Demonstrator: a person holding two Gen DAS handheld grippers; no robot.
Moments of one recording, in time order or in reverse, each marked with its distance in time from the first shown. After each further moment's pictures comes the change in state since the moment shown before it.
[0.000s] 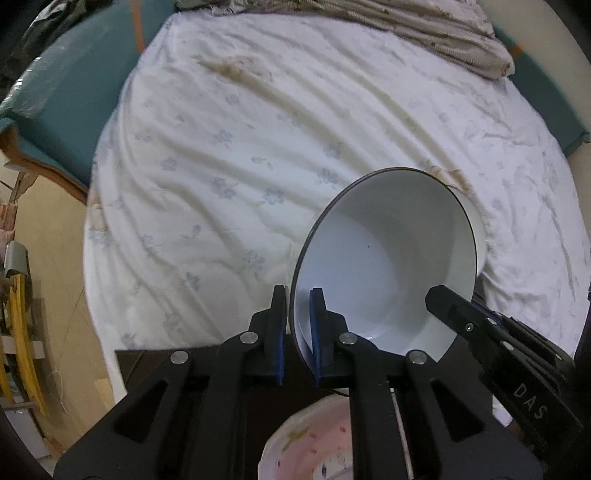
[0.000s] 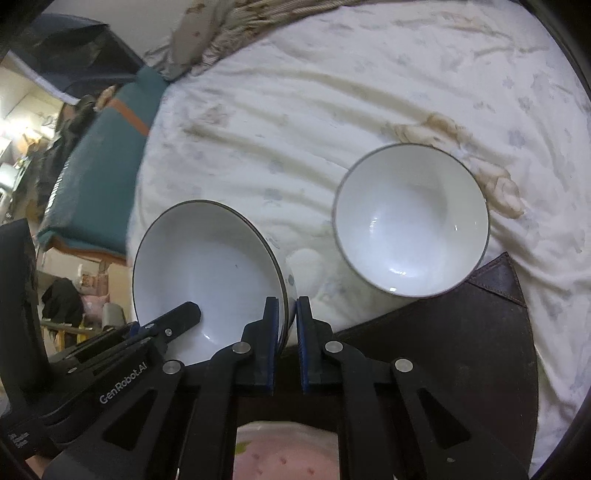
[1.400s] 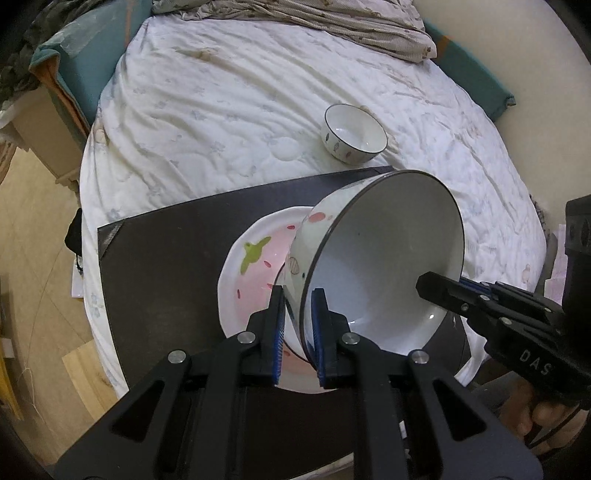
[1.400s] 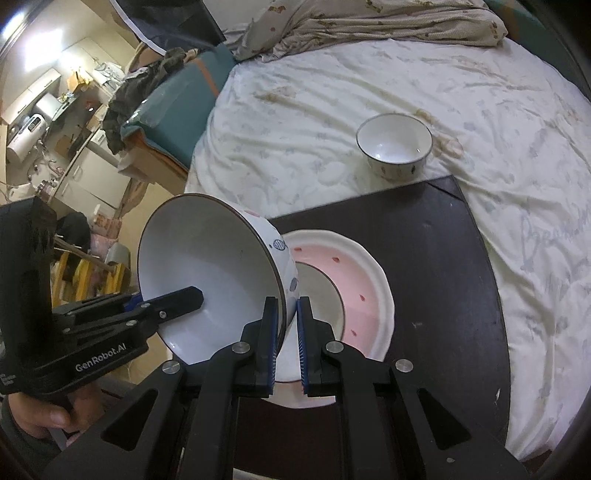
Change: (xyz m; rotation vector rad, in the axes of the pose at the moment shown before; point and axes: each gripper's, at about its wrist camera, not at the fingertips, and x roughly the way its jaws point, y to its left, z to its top) left arm -0.084 0.003 -0.177 0.072 -0.033 -0.208; right arm -0.121 0.018 -0.165 -0.210 -0.009 0.007
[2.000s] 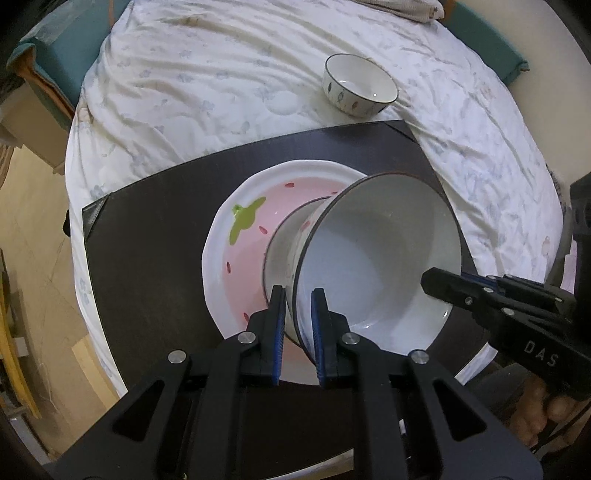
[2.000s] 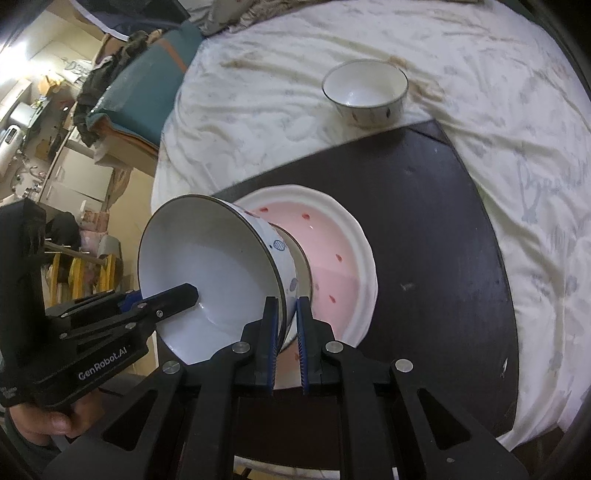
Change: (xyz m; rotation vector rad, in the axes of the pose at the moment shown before) left arm 0.040 -0.010 -0.009 0.030 0.139 0.055; right arm 0.028 -0.030 -0.015 0.105 0.138 -0.029
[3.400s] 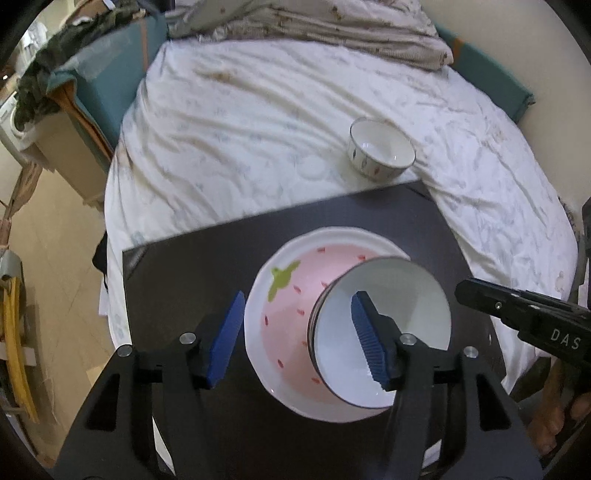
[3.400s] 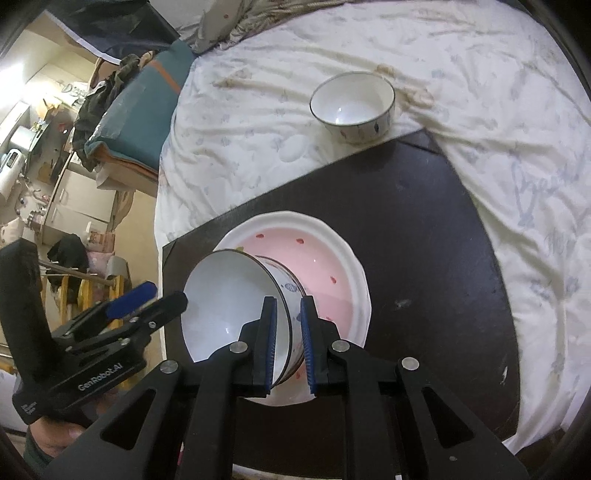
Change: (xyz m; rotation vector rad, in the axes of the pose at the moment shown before) left arm -0.036 0.006 0.009 -0.011 -0.242 0.086; right arm -0.019 -0.007 0.014 0.036 -0.085 0.026
